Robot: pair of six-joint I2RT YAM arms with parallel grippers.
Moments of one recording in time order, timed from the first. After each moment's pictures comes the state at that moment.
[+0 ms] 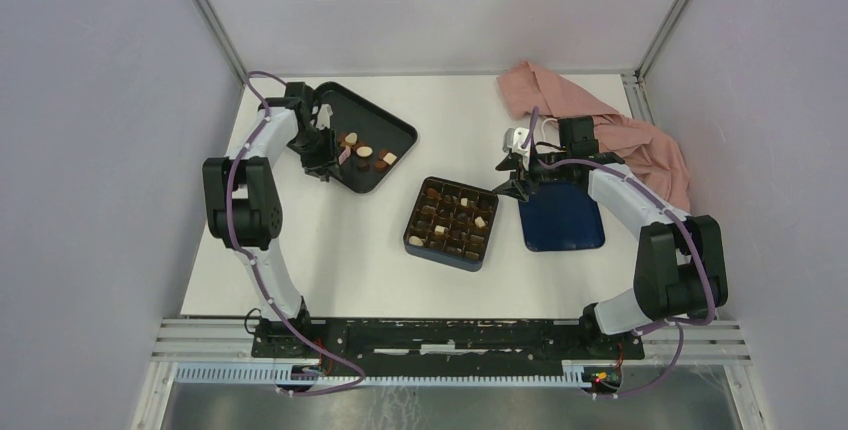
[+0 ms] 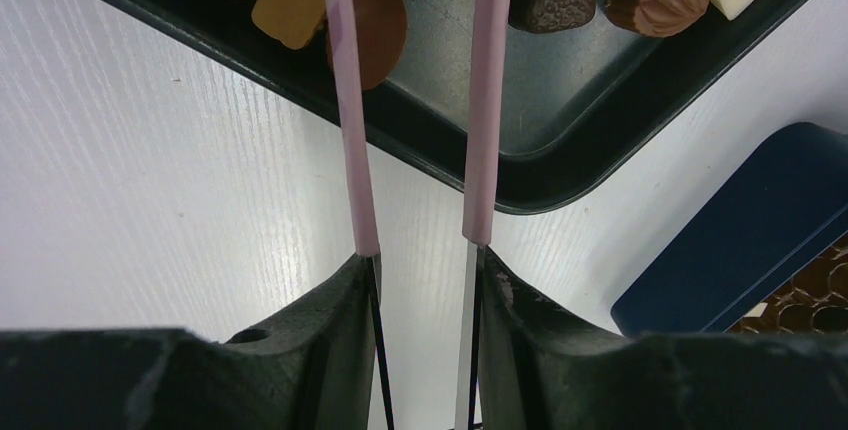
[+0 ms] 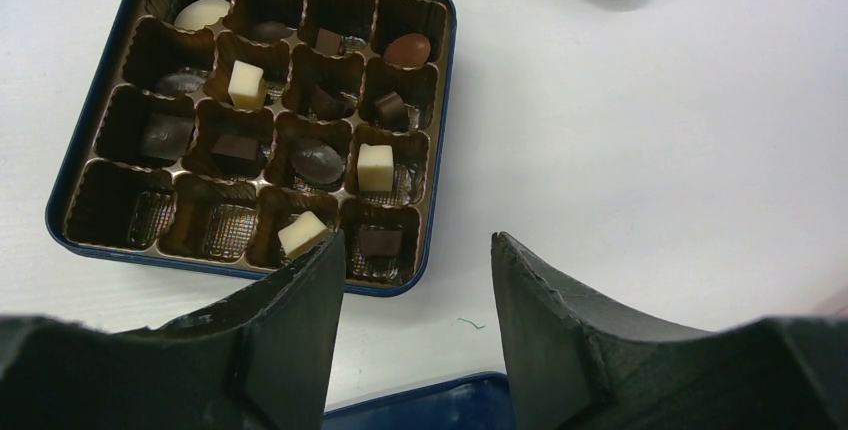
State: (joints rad) left arm -0.01 1.93 1.53 -0.95 0.21 -0.11; right arm 0.17 1.49 0.95 -0.32 -0.99 -0.92
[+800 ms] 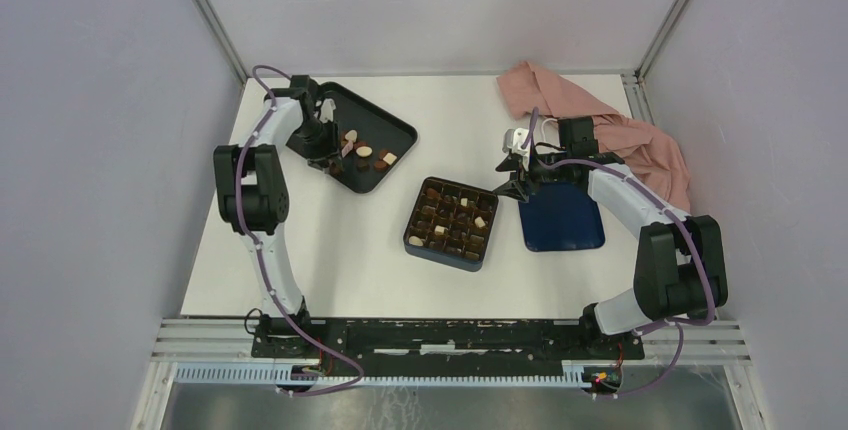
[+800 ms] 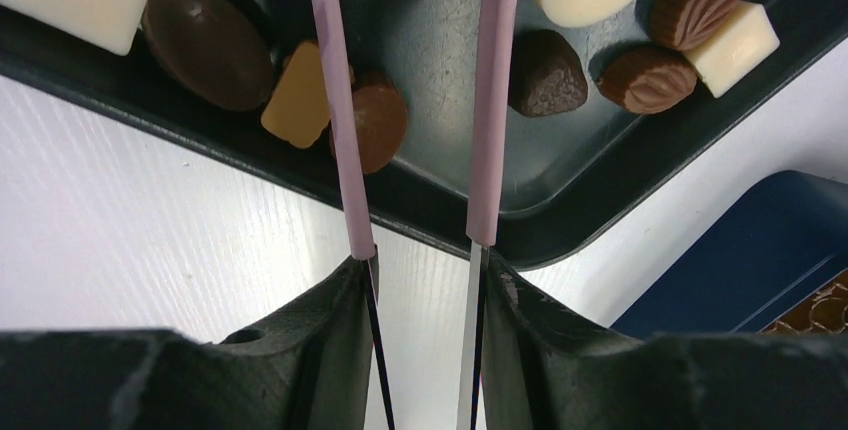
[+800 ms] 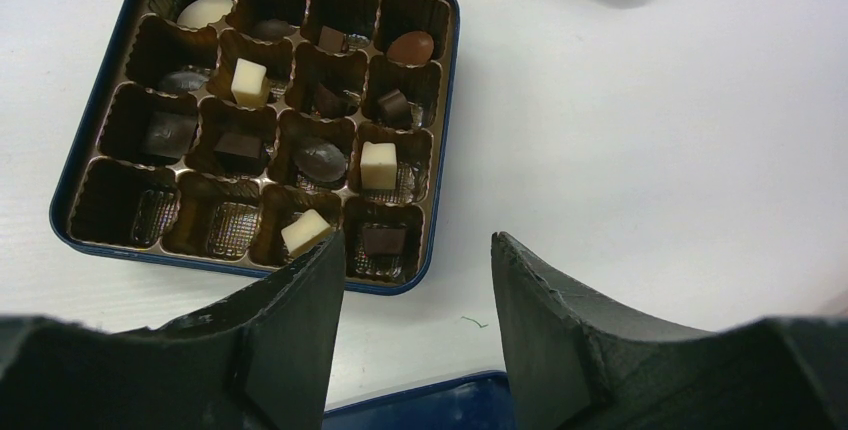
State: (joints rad) left arm -0.01 2.06 1.68 -0.99 0.22 -0.11; right arm 0.17 1.49 0.95 -0.32 -0.99 -0.92
